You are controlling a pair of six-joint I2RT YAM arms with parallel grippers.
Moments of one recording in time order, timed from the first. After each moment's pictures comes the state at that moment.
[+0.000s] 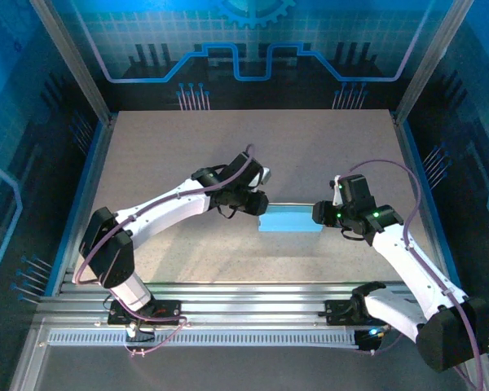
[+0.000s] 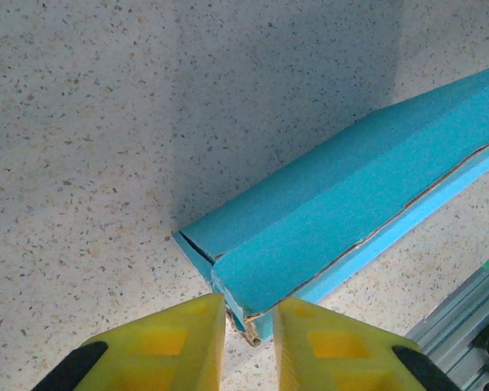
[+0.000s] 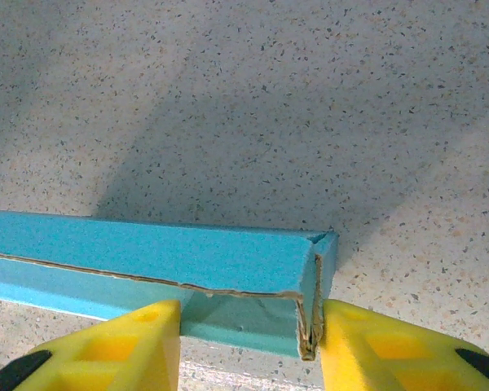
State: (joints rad) left arm -0.76 1.65 1.35 -0.71 0.13 -0.41; right arm 0.29 1.00 0.77 -0.72 -0.09 0.39
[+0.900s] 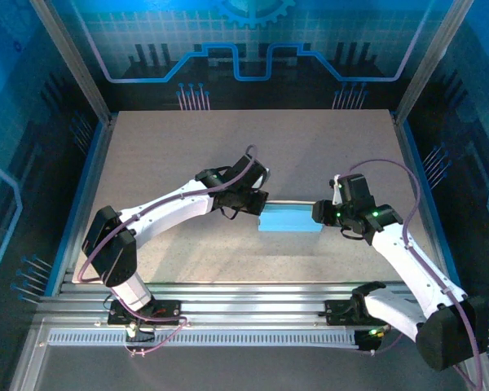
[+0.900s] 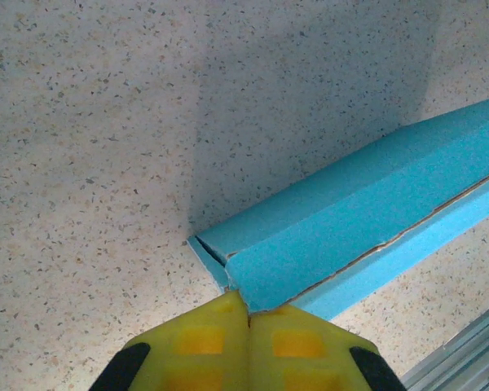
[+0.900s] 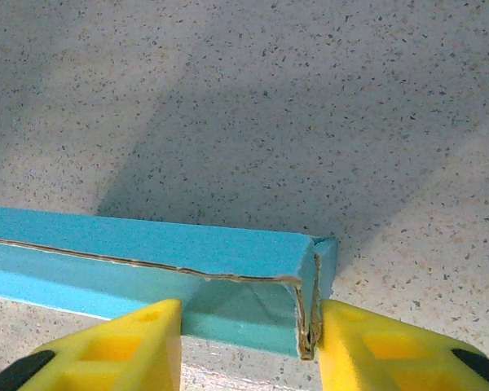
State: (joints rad) left arm -0.78 1.67 1.36 -0.71 0.06 -0.46; right arm 0.29 1.01 0.77 -0.70 -0.09 0.39
